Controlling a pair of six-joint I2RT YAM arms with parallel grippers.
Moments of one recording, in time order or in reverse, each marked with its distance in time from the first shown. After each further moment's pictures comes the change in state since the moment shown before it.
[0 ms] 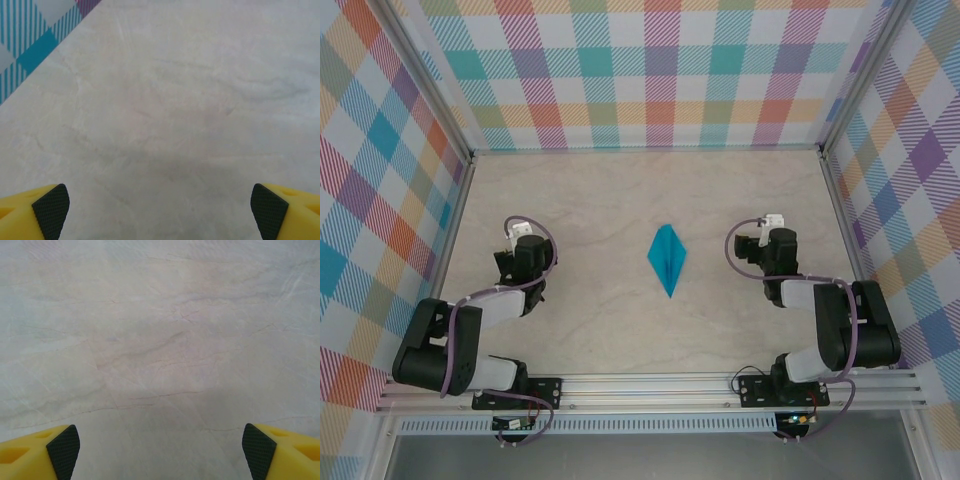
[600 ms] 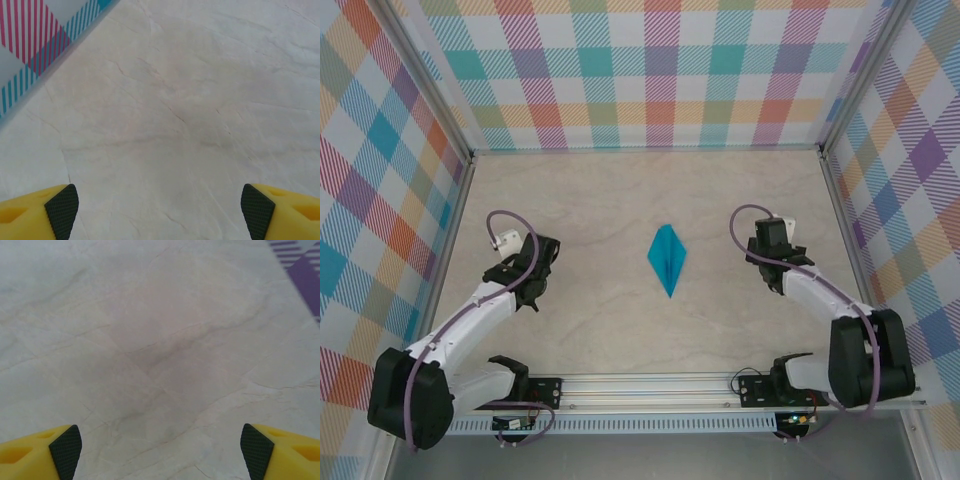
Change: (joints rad) left arm -0.149 -0.274 0.245 -0.984 -0.209 -0.452; right arm 0.119 -0.167 0.205 -0.757 0.399 0.238
